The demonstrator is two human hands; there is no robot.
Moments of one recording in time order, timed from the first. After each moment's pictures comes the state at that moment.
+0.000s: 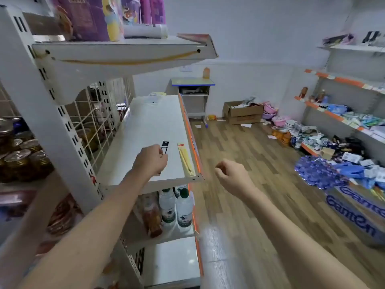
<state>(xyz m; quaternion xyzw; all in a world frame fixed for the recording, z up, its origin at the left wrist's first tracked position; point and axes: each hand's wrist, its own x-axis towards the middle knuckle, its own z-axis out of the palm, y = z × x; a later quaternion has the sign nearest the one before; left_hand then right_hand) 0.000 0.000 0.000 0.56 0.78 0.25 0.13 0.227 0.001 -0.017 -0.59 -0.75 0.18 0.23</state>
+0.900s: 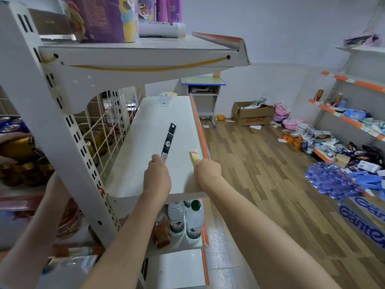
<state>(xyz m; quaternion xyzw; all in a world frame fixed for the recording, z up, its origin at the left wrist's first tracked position) -0.002 0.001 -0.013 0.50 0.83 0.25 0.06 0.108 0.072 -0.023 -0.58 -0.81 -0.03 -0.05</state>
